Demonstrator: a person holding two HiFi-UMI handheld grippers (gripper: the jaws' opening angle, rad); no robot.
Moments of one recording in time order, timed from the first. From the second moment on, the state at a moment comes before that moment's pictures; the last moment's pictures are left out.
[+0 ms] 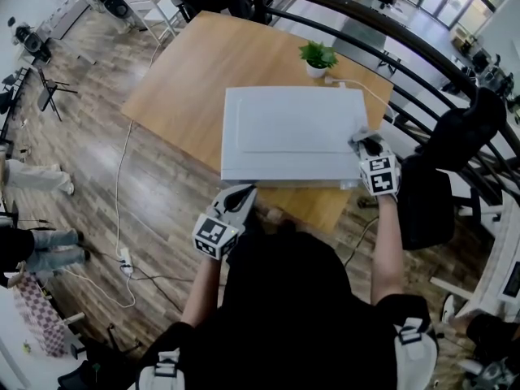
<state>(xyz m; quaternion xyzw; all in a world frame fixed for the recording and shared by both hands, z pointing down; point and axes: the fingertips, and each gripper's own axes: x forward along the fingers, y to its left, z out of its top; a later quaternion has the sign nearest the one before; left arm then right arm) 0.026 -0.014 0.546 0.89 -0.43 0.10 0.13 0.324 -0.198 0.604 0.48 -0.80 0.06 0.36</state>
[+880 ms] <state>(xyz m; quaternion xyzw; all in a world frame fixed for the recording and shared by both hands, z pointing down) -0.003 -0.044 0.540 0.90 -0.39 0.09 0.14 0.256 -0.183 0.602 0.47 -0.80 0.06 0.37</state>
